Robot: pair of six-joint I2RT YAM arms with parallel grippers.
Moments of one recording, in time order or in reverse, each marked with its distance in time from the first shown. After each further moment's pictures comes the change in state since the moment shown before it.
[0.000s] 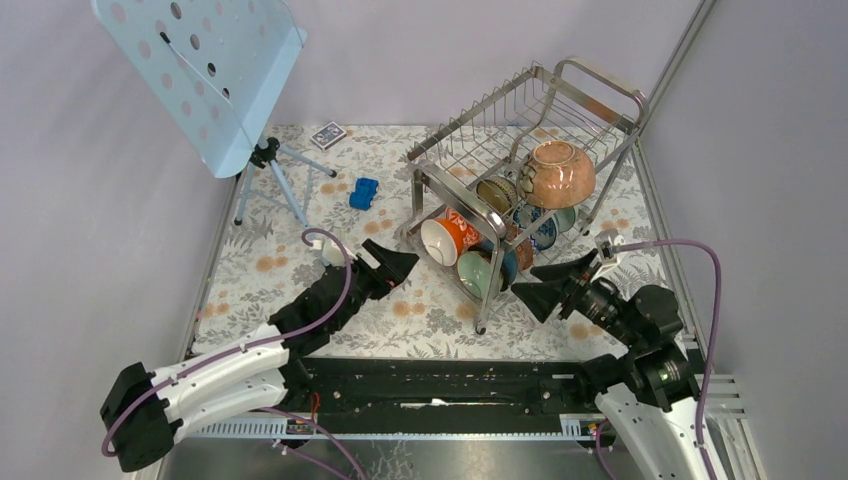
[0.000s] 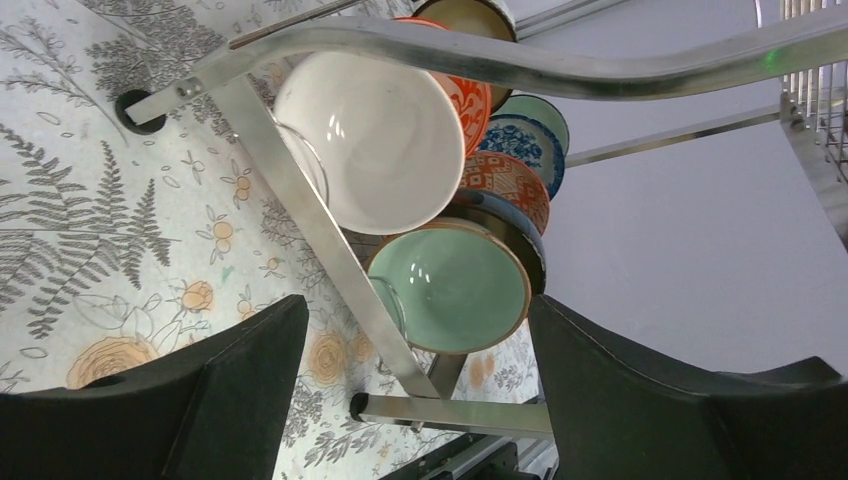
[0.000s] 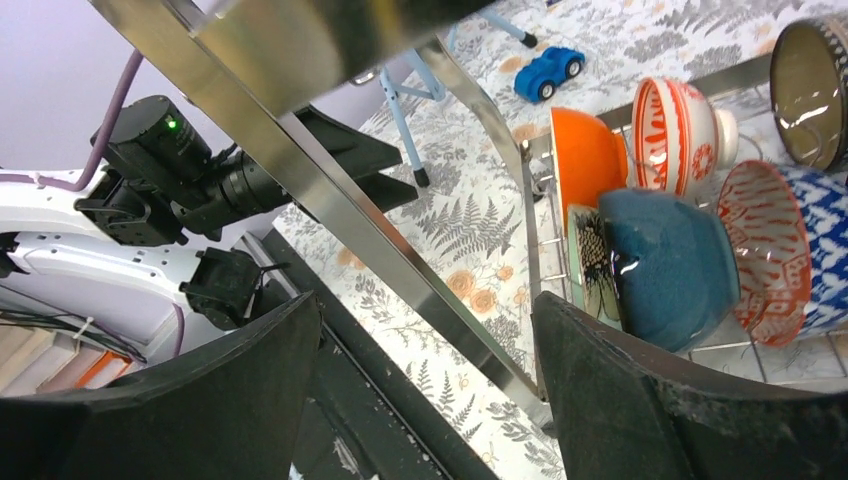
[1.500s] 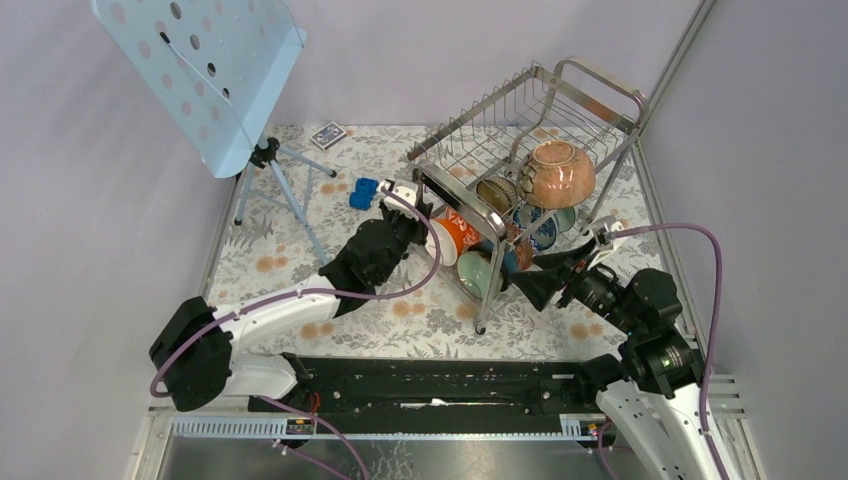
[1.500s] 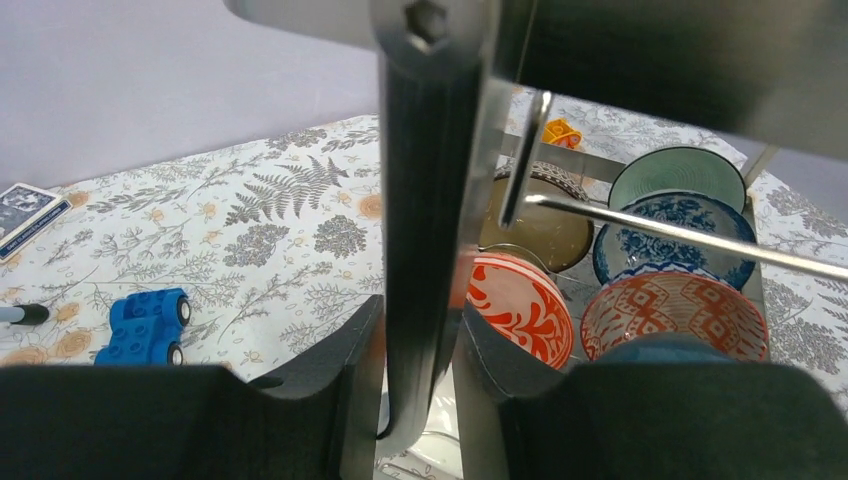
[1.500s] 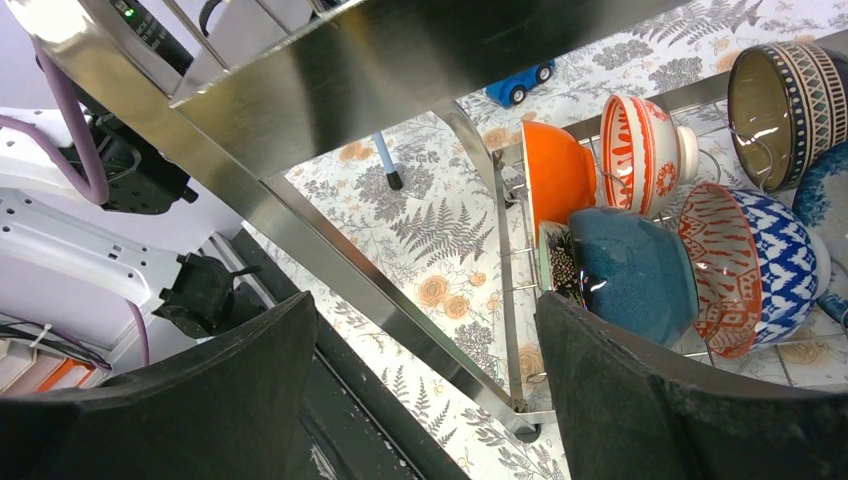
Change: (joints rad) left arm 0.014 0.452 0.340 0.367 -0.052 1.124; right arm 0.016 0.123 0.101 -0.016 0.049 -0.087
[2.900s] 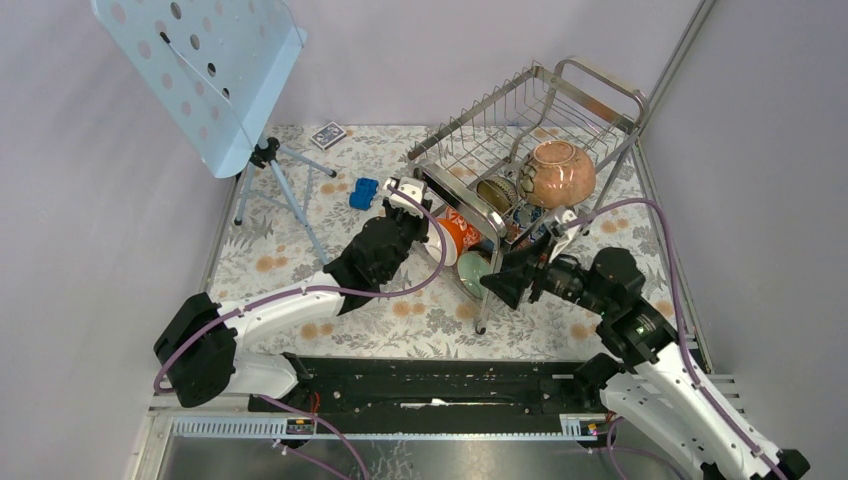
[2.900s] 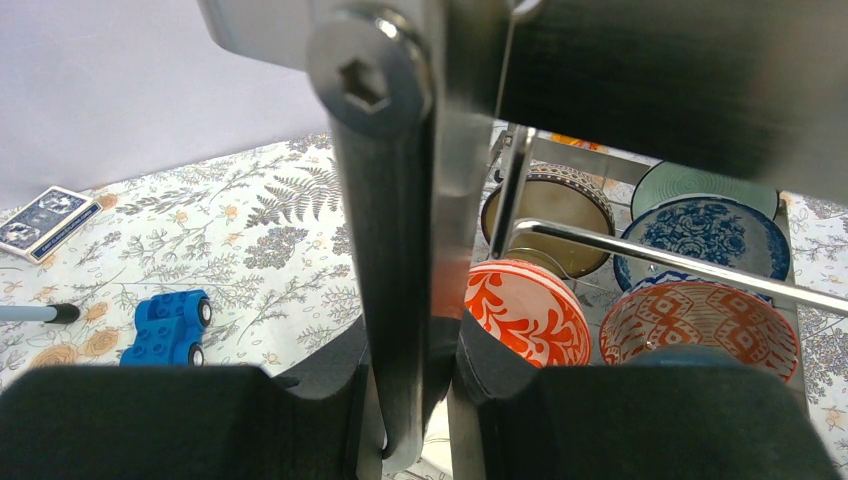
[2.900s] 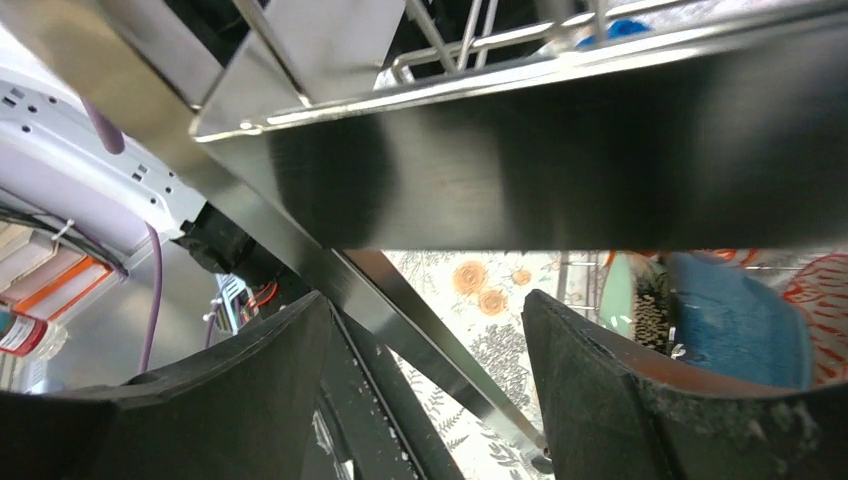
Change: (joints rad) left arm -0.004 0.042 0.041 -0.008 -0.057 0.029; right arm 0.211 0.195 -0.014 0.183 0.011 -0.084
